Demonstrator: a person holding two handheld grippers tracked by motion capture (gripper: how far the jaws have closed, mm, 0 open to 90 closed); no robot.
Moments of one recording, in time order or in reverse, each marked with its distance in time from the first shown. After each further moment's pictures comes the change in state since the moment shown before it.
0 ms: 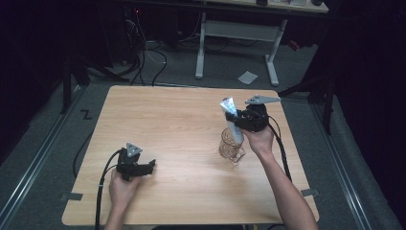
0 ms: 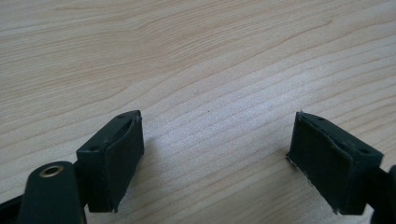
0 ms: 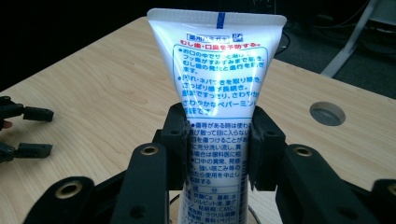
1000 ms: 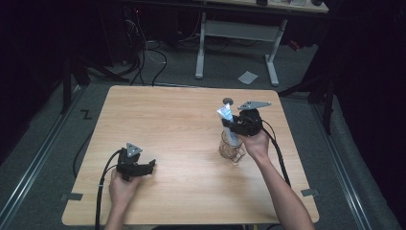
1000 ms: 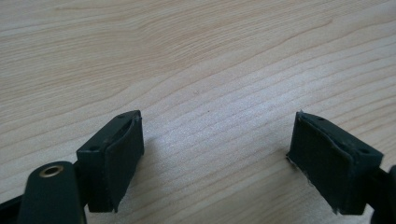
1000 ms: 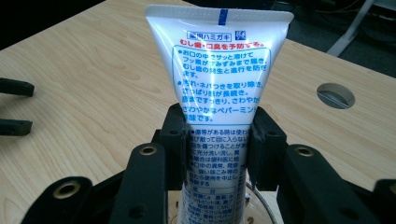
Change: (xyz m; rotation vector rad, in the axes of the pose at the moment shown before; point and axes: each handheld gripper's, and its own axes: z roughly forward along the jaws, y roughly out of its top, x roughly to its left) left arm 0.000 0.000 0.000 0.000 0.000 0.001; right arm 0.004 -0.015 0.021 0.069 -0.019 -0.043
